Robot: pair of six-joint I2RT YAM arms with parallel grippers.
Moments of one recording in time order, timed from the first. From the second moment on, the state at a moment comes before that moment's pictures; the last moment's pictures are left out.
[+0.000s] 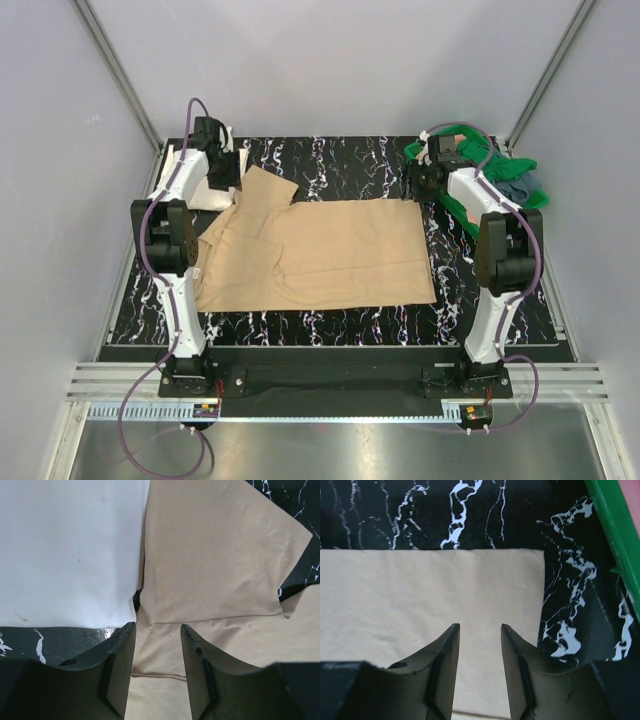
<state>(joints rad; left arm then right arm) -0.01 2.16 1.91 -0.78 0.12 -0.08 0.13 1.94 1.52 -0.48 -0.14 0.21</state>
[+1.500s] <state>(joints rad) -0.03 2.35 2.05 -0.72 0.19 0.08 0.05 2.33 1.90 -0.66 -0.22 -0.17</state>
